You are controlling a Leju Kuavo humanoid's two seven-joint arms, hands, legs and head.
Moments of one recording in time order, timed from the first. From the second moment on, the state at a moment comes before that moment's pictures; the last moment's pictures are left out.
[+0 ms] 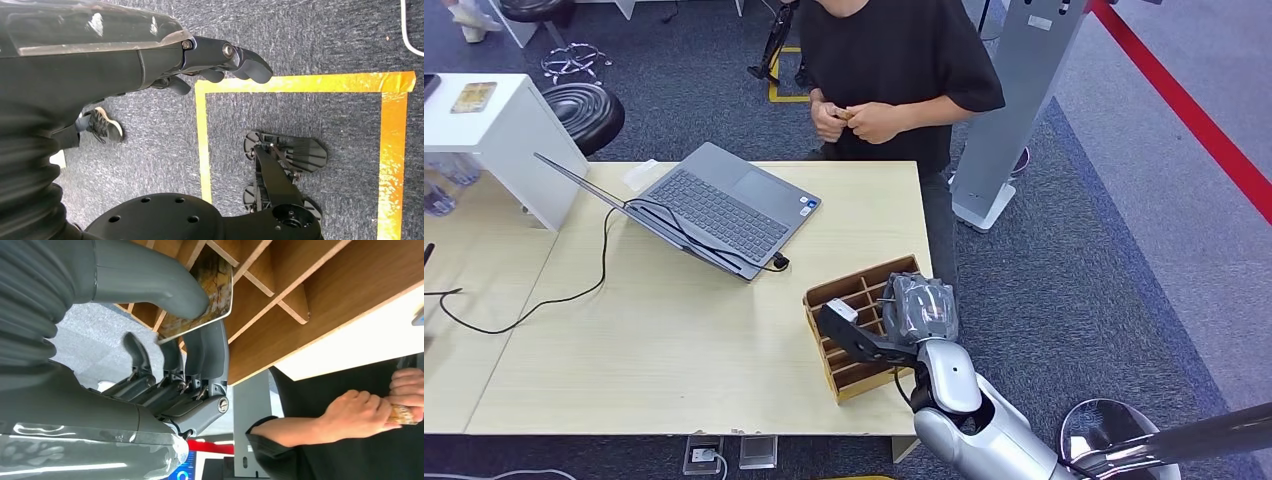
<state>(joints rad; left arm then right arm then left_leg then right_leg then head) -0.10 0.03 -1.11 -0.21 1.39 0.18 -0.02 -0.37 -0.16 0.67 -1.39 1.00 -0.13 0.69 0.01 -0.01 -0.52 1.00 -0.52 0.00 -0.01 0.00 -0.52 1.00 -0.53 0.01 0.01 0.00</state>
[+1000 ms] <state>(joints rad) -0.10 0.03 -1.10 -0.21 1.42 0.19 -0.04 -0.47 -0.17 0.70 -1.53 1.01 -0.13 0.60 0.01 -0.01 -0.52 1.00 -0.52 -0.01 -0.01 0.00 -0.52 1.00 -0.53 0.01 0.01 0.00</state>
